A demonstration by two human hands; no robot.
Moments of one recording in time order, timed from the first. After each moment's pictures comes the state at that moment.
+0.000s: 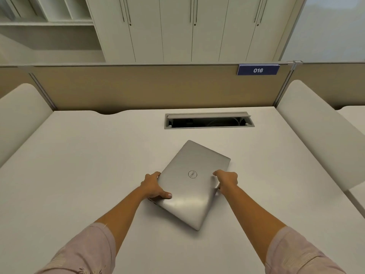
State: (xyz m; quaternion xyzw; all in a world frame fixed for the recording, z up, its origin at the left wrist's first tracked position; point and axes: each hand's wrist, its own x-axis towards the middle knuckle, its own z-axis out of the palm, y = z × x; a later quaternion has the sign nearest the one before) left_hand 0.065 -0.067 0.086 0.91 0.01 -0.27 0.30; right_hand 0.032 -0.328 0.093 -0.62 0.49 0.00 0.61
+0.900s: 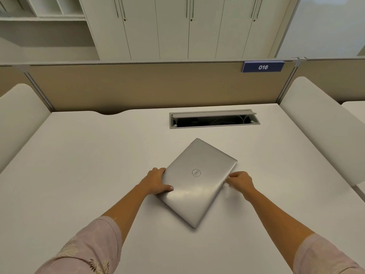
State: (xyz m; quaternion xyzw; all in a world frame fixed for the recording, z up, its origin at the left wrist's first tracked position) left_hand 0.104 -0.029 0.074 0.94 -0.12 -0.24 0.23; right_hand 0.020 -0.343 0.072 -0.80 0.35 0.04 0.48
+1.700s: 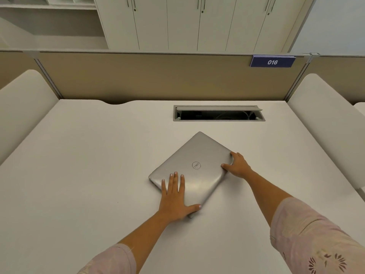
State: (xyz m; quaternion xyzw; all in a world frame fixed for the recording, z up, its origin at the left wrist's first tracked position) left_hand -0.005 -0.089 0.028 0.97 -0.18 -0.13 0.11; right_hand 0.060 -0.365 0.076 -0.93 0.18 0.12 0.29
